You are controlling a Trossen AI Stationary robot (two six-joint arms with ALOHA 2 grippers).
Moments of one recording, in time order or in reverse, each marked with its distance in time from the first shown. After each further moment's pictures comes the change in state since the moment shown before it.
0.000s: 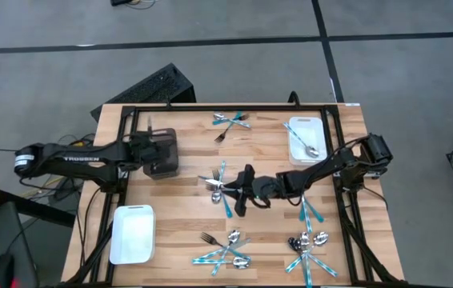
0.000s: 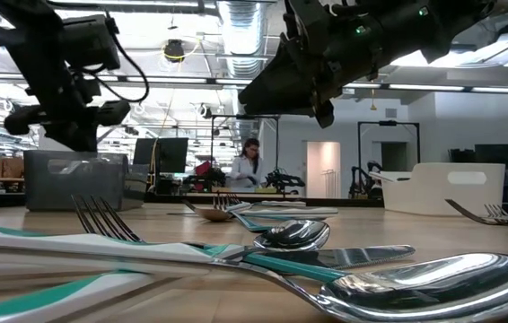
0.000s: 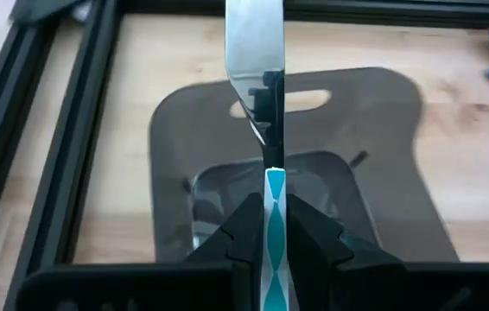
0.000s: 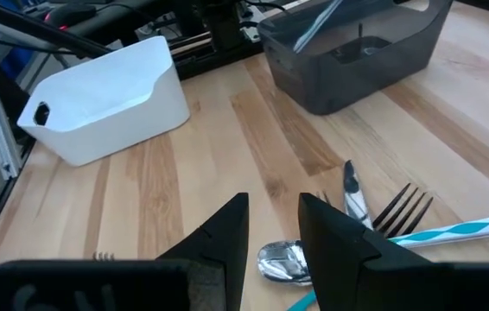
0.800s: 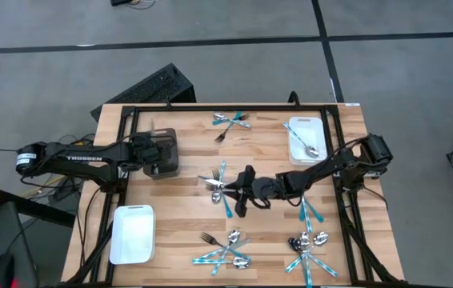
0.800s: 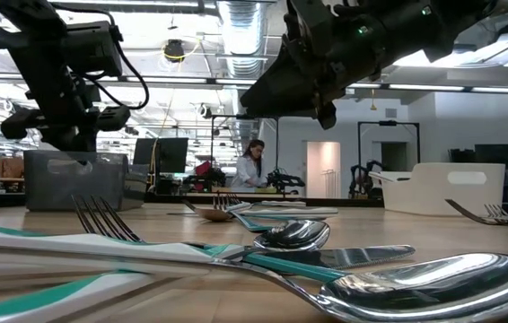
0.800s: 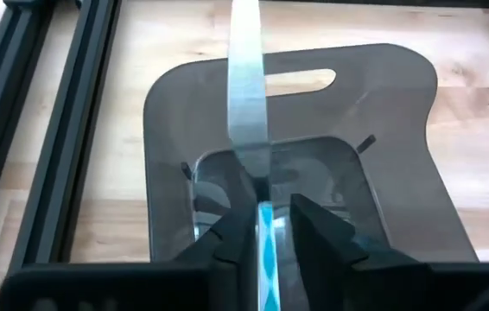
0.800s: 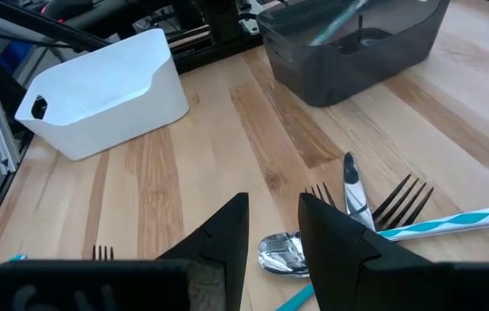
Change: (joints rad) left arm 0.000 0.033 0.000 0.002 0.023 -0.001; right arm 0.003 0.000 0.000 -0.018 0.001 0.015
